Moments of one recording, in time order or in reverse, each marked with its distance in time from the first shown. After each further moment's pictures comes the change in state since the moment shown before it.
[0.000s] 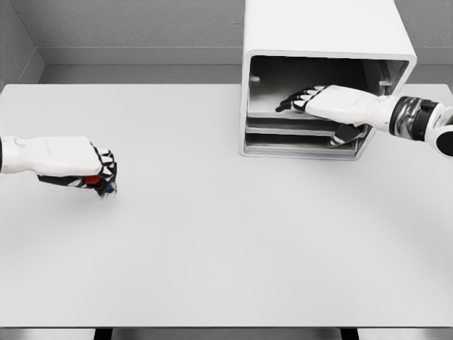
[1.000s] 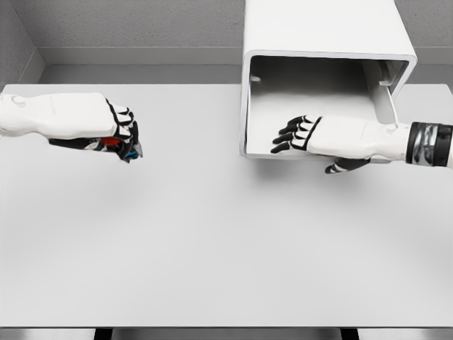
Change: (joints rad) left arm -0.109 -0.055 0.057 -0.048 0.113 0.001 -0.003; right arm 0.107 -0.094 -0.052 -0.116 -0.068 -0.231 0.039
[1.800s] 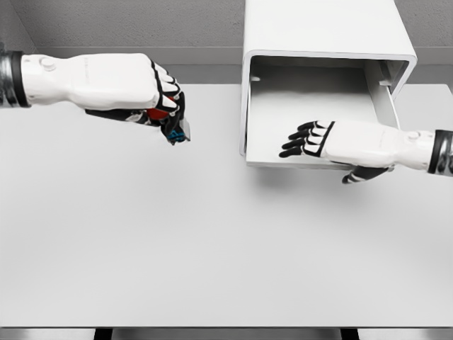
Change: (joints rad) left arm -0.138 -0.146 0.020 -0.045 0.063 0.000 0.001; right arm 0.086 -0.072 -0.085 -0.078 -0.063 -0.037 -0.031
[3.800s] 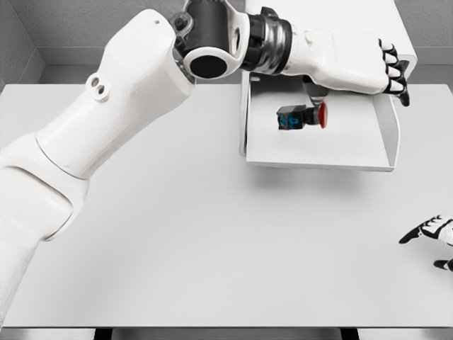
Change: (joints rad) left arm -0.230 -0.859 -0.089 0.495 -0.522 0.000 0.000; right arm 1.066 -0.081 -0.839 -0.026 -0.120 0.001 -0.001
